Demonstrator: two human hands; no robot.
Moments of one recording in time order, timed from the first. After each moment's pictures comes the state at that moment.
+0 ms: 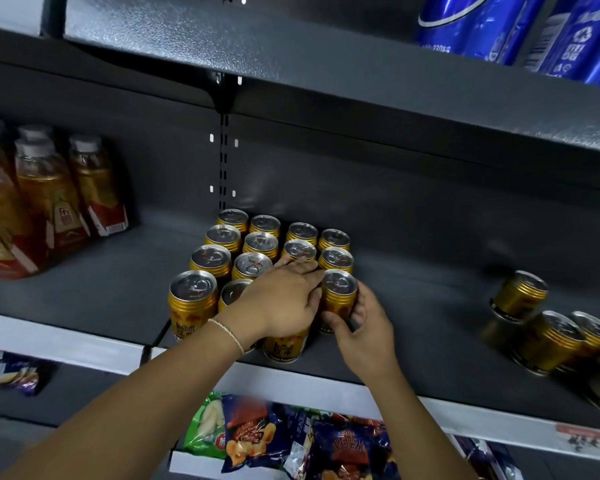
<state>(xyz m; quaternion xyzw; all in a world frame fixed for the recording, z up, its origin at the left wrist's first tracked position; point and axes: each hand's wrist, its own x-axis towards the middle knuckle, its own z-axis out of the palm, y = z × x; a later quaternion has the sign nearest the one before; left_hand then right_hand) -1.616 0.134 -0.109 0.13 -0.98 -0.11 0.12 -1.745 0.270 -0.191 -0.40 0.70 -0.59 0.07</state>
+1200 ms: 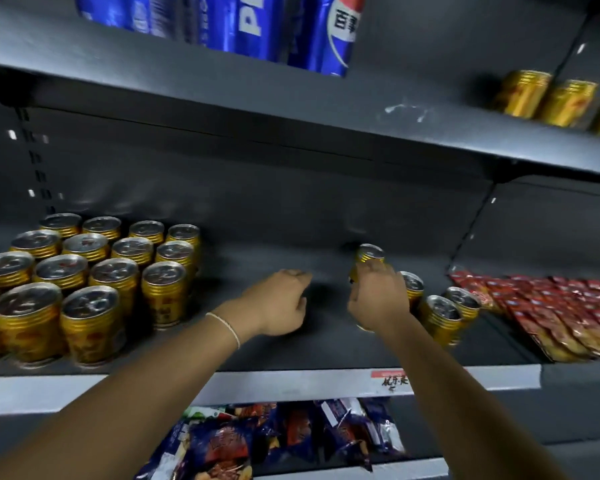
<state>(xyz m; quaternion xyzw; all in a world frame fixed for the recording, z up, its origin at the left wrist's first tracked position) -1.779 0.317 -0.094 0.07 -0.98 -0.14 0.09 -1.913 0.468 -0.095 -0.31 0.94 -0.04 -0.14</state>
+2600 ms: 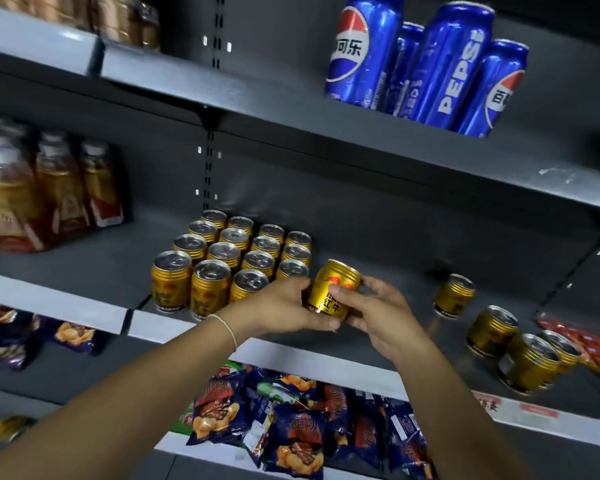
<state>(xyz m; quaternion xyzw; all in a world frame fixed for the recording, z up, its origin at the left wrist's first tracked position) -1.603 0.245 -0.079 0.14 -0.83 -0.52 0.10 -1.729 0.378 -0.067 -0.26 0.65 -0.65 0.30</state>
